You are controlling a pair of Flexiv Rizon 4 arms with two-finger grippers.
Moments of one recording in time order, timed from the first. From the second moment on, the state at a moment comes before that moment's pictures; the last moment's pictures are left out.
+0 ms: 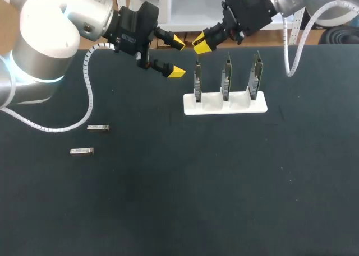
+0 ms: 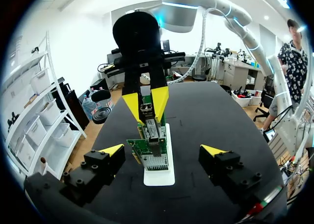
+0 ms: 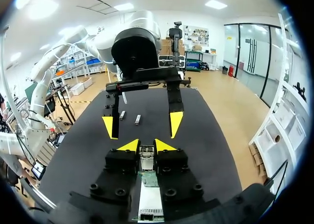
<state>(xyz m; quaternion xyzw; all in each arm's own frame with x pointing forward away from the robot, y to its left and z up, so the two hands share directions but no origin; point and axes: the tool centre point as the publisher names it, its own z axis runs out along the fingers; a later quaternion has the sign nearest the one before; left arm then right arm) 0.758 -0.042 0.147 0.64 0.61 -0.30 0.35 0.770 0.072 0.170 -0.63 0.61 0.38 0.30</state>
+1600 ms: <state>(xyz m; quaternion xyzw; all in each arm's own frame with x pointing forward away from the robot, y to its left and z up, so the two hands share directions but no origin) 0.758 -0.042 0.147 0.64 0.61 -0.30 0.35 0.770 0.078 0.169 -0.63 0.61 0.39 0.30</state>
